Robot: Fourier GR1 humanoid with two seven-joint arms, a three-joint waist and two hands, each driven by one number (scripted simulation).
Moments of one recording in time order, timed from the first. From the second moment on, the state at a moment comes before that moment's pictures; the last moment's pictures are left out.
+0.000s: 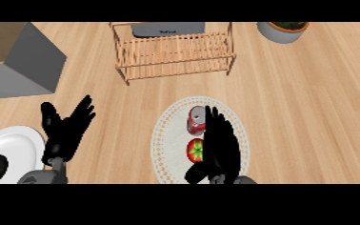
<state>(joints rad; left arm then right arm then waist) -0.05 0.25 -0.03 -1.33 0.22 0.07 0.26 -0.21 -0.01 0.69 -1.59 0.87 -0.03 1.13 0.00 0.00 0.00</state>
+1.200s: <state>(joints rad) -0.05 0.21 0.00 -1.35 0.17 0.06 0.28 -0.31 -0.01 0.70 -1.27 0.77 -0.16 0.97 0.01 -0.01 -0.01</state>
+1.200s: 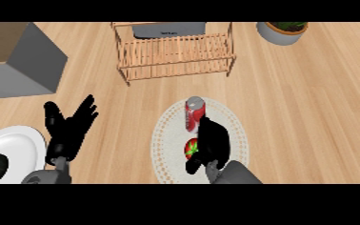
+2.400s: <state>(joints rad) -0.08 0.20 0.01 -1.32 0.15 0.04 0.29 -0.91 0.00 1.00 -1.41 0.47 -0.35 1.03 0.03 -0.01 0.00</state>
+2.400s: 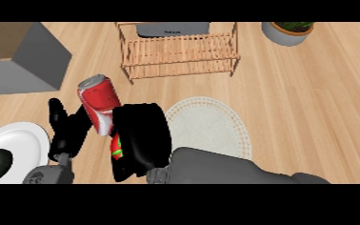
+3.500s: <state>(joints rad) -0.05 0.21 0.04 -1.36 0.16 0.03 0.31 -1.40 -0.07 0.41 -1.39 0.57 -0.12 1.14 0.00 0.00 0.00</state>
